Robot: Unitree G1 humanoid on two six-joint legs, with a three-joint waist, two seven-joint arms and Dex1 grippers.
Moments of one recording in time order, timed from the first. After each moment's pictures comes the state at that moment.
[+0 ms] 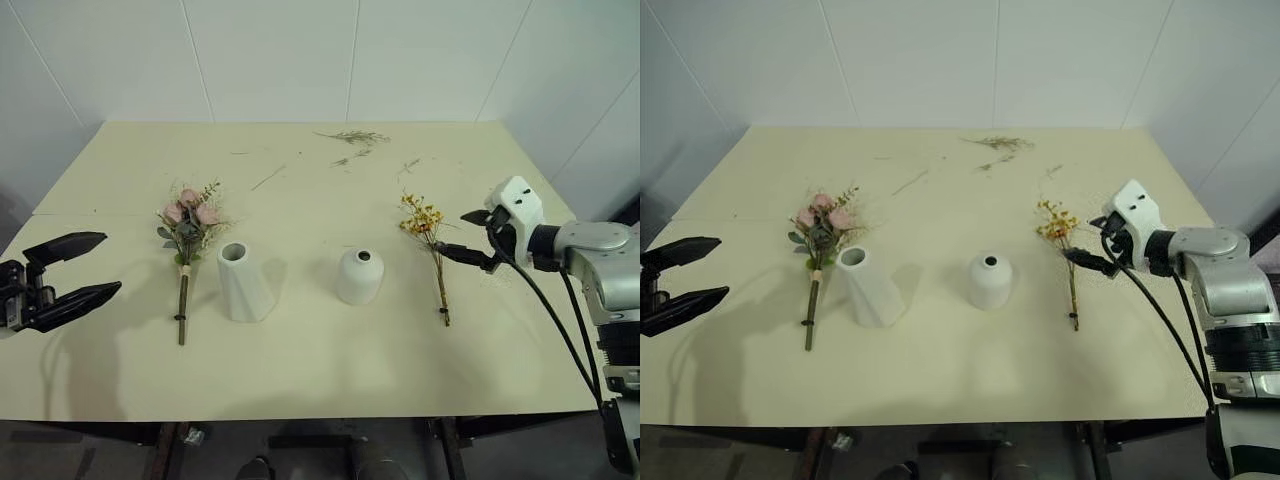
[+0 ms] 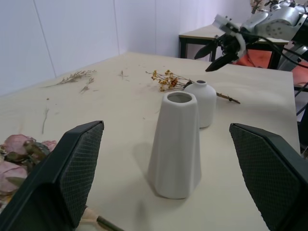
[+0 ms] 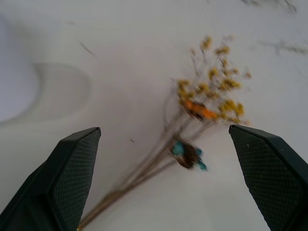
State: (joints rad) left arm -0.15 0.90 0.70 0.13 -0.78 0.31 -1.39; right arm -0.74 -0.84 -0.02 0.23 0.20 0.57 0.92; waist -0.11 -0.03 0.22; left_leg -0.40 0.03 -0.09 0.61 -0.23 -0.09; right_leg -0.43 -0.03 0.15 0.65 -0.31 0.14
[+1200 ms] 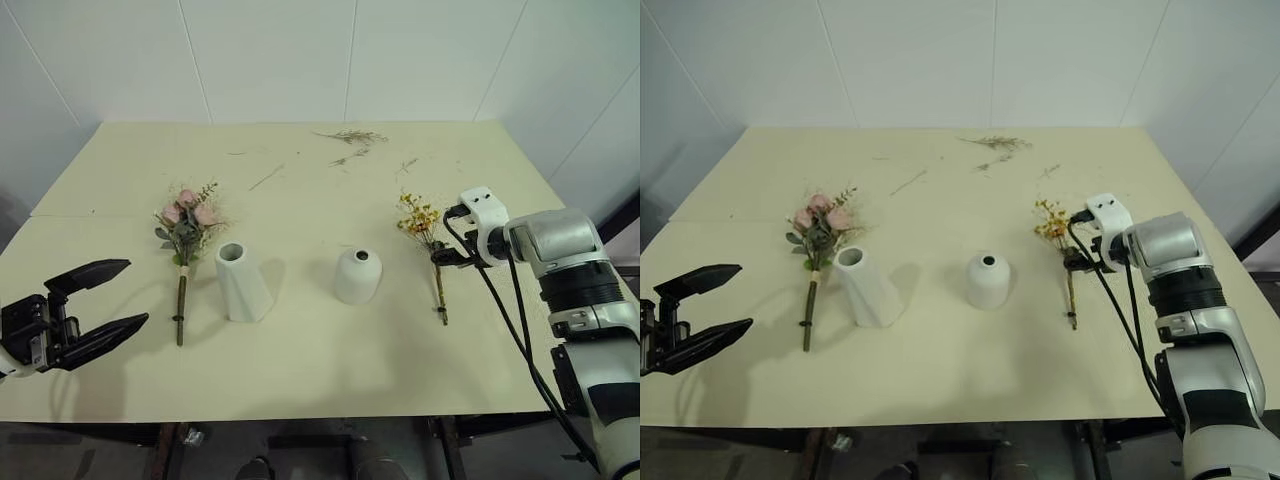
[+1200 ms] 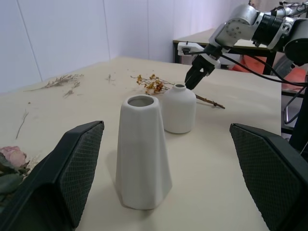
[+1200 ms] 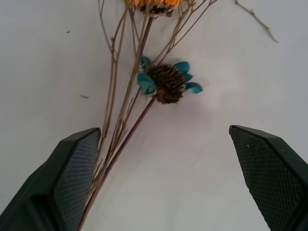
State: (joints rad) left arm 0.02 0.81 0.74 -0.13 -0.86 0.31 -1.29; right arm -1.06 -0.68 0.19 0.42 0.08 1.24 0.71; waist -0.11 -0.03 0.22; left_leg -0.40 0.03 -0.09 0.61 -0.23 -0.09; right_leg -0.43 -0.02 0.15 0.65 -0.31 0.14
